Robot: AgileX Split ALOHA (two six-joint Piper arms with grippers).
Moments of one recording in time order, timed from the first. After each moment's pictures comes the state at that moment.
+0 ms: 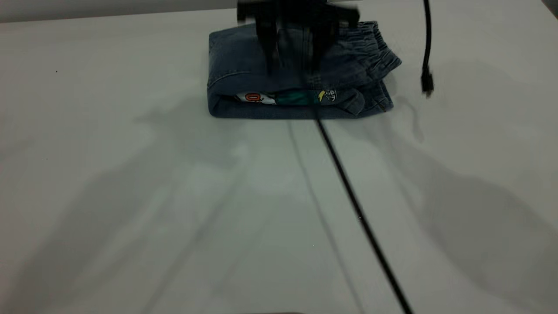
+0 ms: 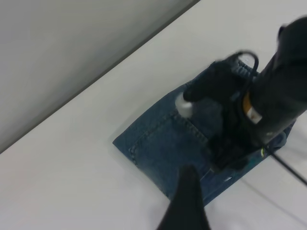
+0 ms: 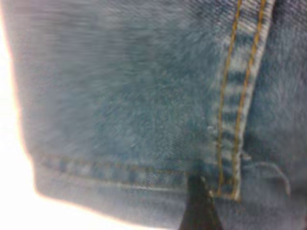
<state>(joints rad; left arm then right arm) -0.42 1.58 -1.62 -0.15 0.79 0.34 0.49 2.64 -2.43 0.17 1.23 0.41</state>
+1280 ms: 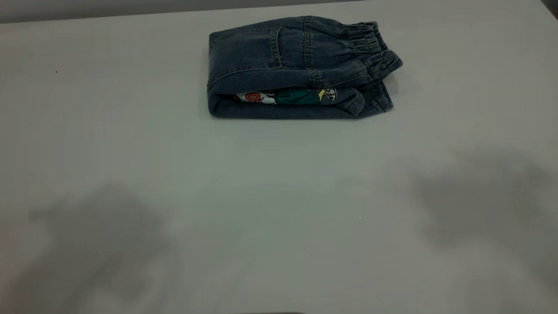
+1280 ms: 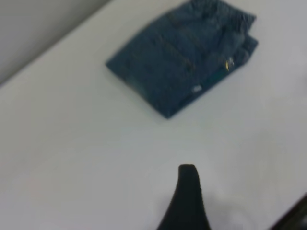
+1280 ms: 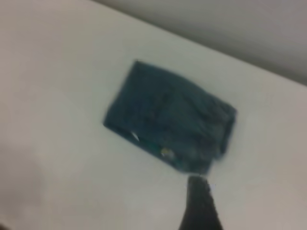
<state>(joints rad) -0.42 1.17 -1.49 -0.10 1.17 0.30 0.49 1.30 -1.74 0.01 1.27 0.07</state>
